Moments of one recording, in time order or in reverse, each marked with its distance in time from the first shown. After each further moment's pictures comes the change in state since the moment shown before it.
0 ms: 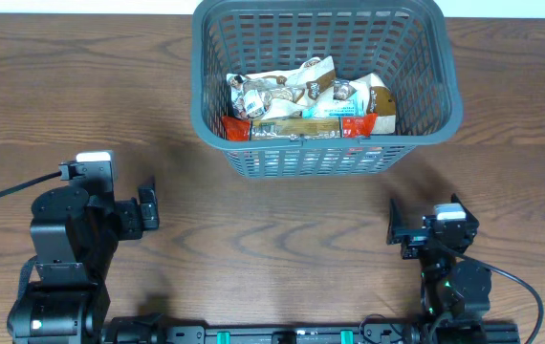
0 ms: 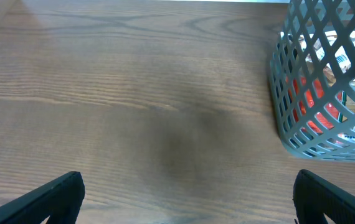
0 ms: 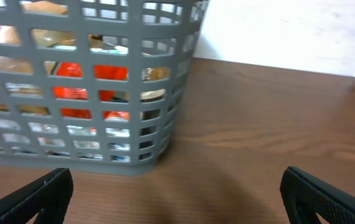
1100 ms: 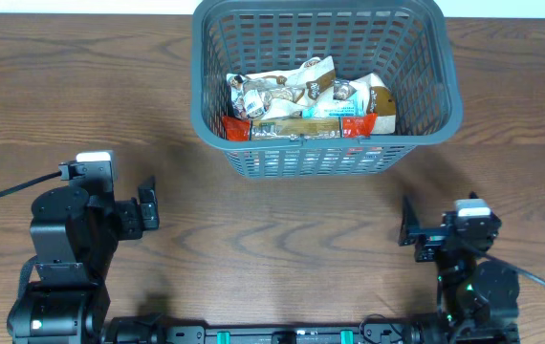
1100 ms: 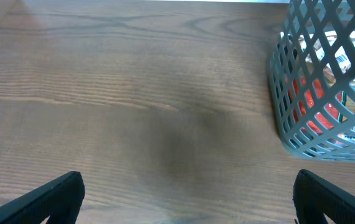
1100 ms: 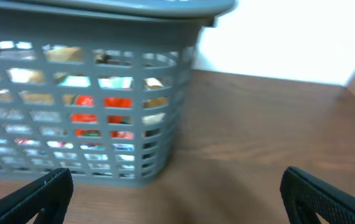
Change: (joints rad) left arm 0.000 0.000 0.000 0.000 0.000 0.000; right arm 0.000 0.106 0.255 -0.164 -0.027 -0.012
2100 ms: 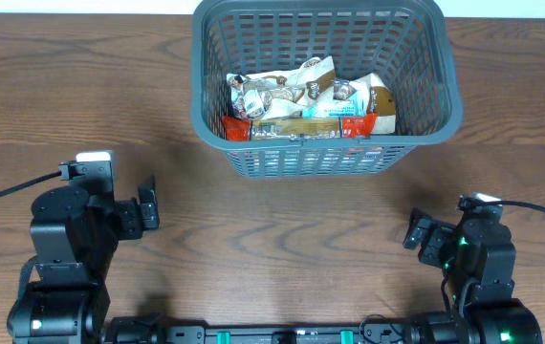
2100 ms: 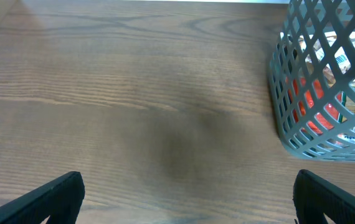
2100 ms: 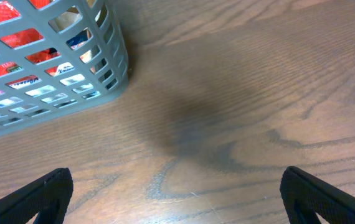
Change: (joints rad) left arm 0.000 0.000 0.000 0.001 0.000 0.000; right arm 0.010 0.363 0.276 -0.455 0.173 0.385
